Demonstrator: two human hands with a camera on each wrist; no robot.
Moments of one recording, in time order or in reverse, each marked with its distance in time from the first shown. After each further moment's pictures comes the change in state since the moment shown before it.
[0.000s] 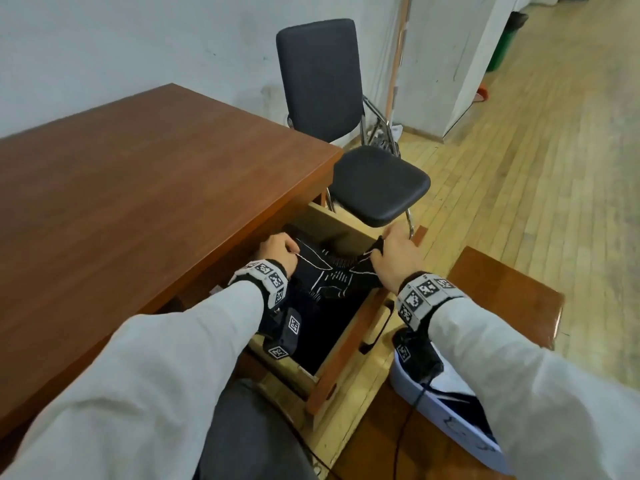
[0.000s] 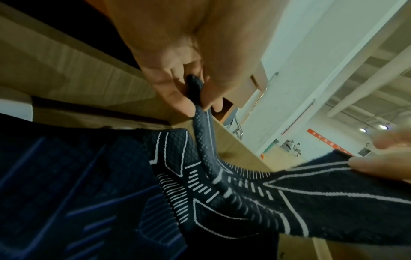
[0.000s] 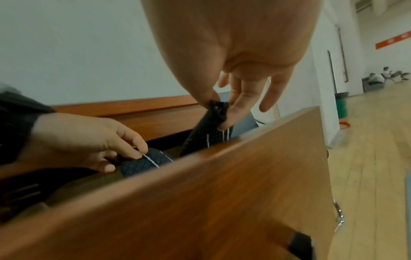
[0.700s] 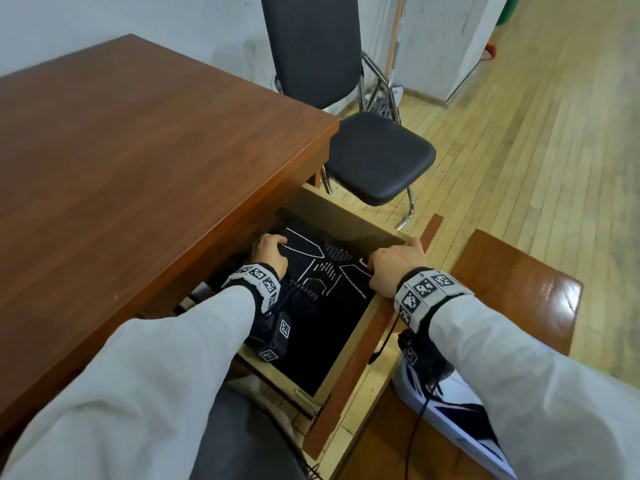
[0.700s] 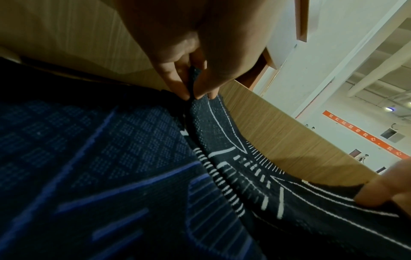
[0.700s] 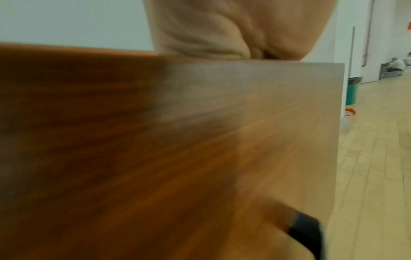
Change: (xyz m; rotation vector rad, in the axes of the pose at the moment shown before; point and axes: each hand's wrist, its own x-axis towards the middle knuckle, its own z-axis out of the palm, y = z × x) left_hand 0.052 -0.035 0.048 0.103 -0.036 0.023; right_hand 0.041 0.018 0.035 -0.806 -0.415 -0.204
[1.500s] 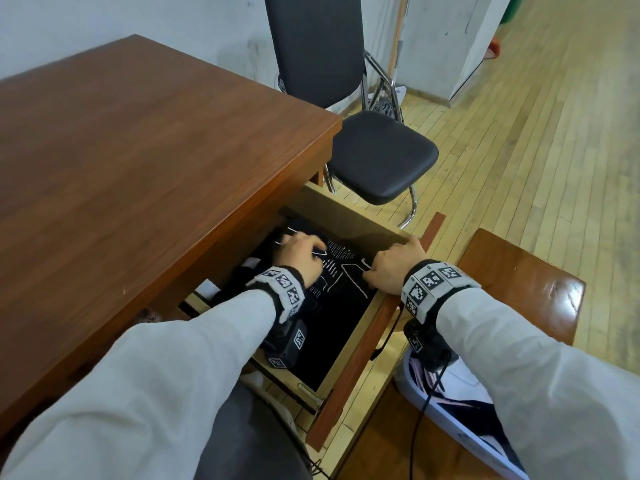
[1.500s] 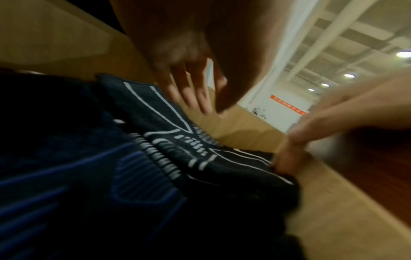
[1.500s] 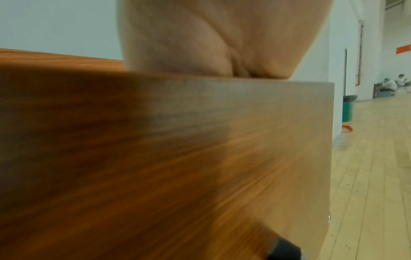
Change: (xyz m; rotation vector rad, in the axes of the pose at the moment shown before) left_hand -0.024 0.030 0.013 0.116 -0.123 0.219; right_hand -0.002 0.005 -0.005 -0.030 -0.132 -0.103
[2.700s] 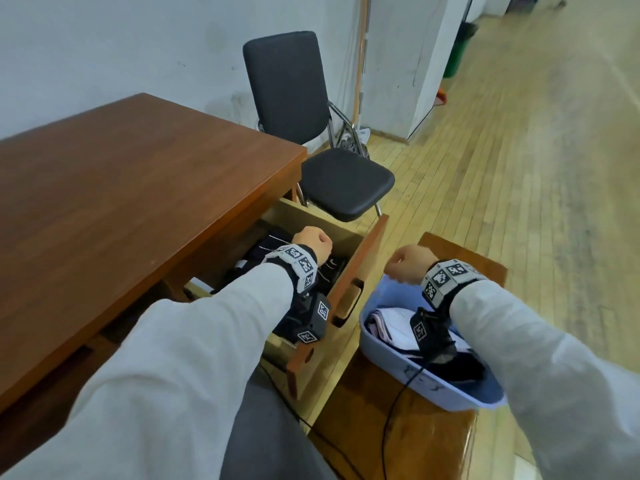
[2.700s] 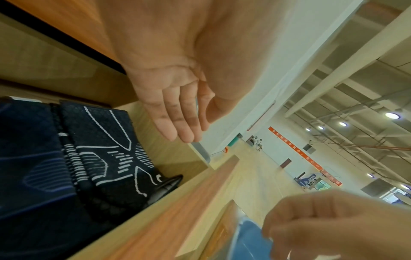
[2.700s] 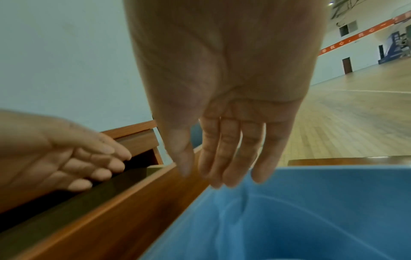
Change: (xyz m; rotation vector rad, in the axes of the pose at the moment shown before) left_hand -0.075 0.098 -0.026 -0.334 -0.042 -0.120; right_hand -0.115 0.062 0.026 0.741 0.201 0.236
